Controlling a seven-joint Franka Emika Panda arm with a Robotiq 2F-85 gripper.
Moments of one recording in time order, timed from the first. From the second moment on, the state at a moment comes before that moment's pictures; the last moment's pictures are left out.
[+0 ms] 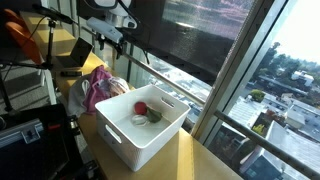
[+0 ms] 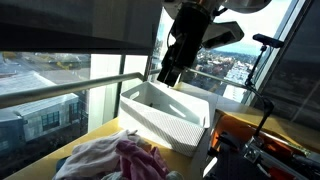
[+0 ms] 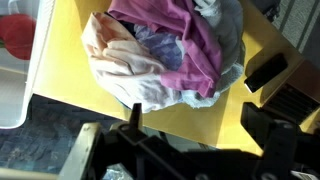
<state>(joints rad) 0.13 0.08 0.19 -2.08 0.38 2.27 -0.58</state>
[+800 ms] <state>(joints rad) 0.02 -0.04 0.02 -2.21 0.30 2.45 -1.05</state>
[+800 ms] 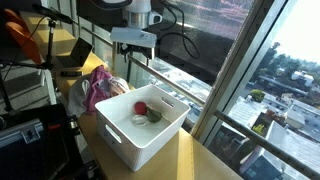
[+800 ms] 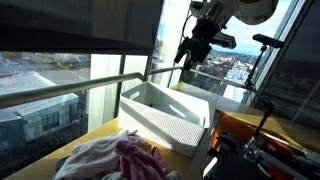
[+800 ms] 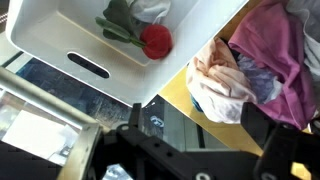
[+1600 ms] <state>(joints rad) -0.01 0.02 -0.02 -2.23 0.31 2.48 -1.17</state>
